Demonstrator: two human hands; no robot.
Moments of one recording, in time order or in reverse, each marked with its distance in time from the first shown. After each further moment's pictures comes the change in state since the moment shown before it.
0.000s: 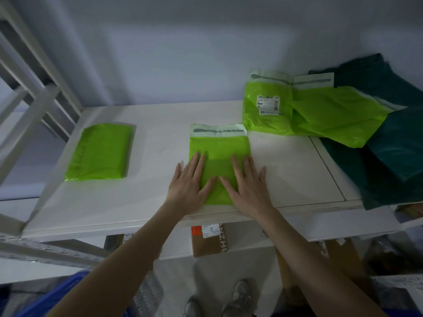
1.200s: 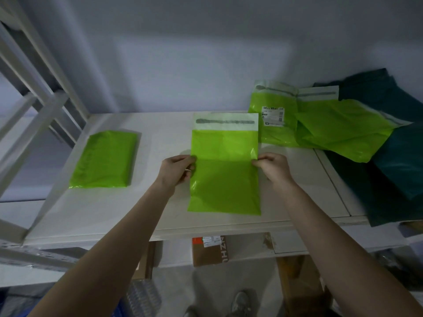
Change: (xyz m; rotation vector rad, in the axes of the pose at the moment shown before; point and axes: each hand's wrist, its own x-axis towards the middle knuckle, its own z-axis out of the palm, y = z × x) left_hand 0.041 -0.021 -0.058 -1.383 0.098 -0.653; right_hand 0.064 0.022 -0.058 0.933 0.185 0.509
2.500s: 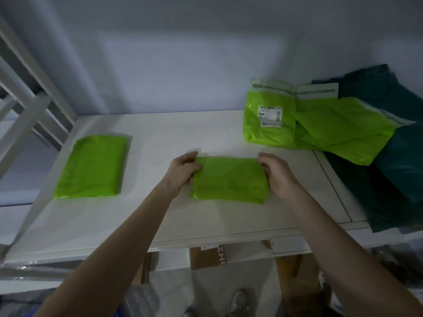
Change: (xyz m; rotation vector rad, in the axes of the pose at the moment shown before) left_hand 0.025 -0.004 0.025 0.091 -0.143 0.044; right_hand 0.017 0.007 -0.010 0.383 -0.160 0.173
